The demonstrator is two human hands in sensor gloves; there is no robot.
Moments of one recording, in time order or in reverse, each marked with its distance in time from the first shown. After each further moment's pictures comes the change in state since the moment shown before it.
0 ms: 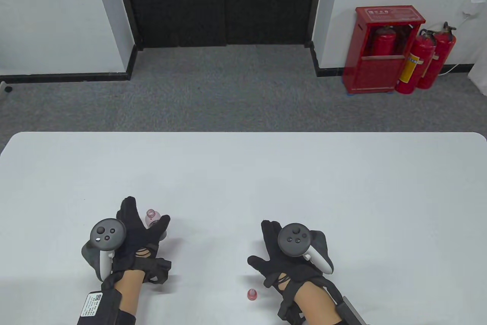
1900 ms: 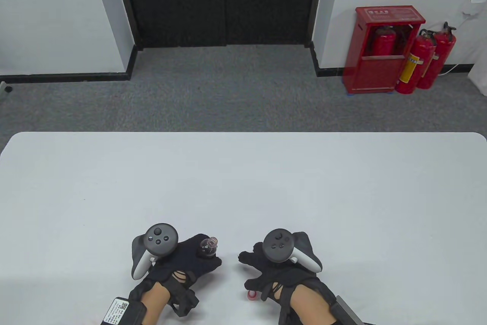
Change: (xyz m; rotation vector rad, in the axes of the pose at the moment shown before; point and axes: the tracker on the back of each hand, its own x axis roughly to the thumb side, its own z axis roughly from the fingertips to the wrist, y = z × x) left_hand 0.060 -0.073 0.056 -0.488 -0.349 -0.132; right_hand 0.019 0.032 -0.003 0.219 0.001 0.288
